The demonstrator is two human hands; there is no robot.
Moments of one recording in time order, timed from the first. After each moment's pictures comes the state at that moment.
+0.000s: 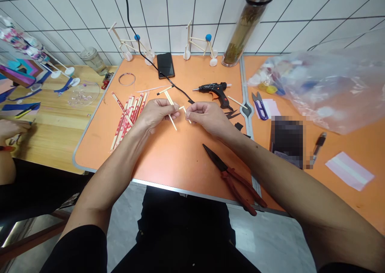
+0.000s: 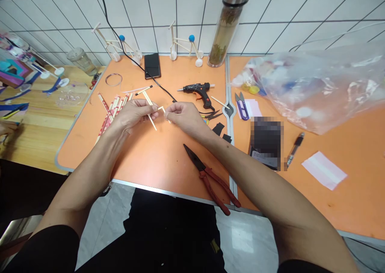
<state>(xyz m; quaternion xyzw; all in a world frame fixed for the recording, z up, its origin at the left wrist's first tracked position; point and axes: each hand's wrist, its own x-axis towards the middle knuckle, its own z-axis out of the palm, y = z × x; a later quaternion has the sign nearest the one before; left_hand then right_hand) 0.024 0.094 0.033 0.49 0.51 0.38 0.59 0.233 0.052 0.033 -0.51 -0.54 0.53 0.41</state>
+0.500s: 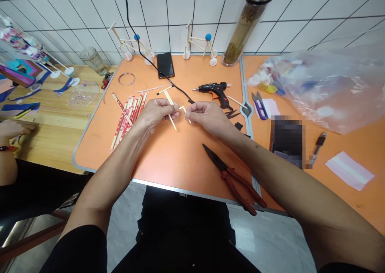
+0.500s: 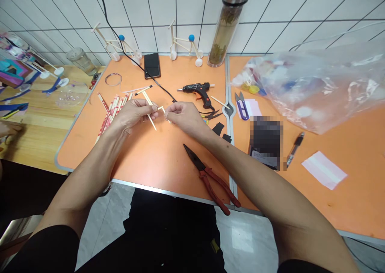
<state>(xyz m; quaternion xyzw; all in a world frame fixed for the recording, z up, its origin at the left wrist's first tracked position) 0.026 0.092 0.037 0.49 0.51 0.38 0.60 0.233 0.051 0.034 -0.51 -0.54 0.53 0.41</state>
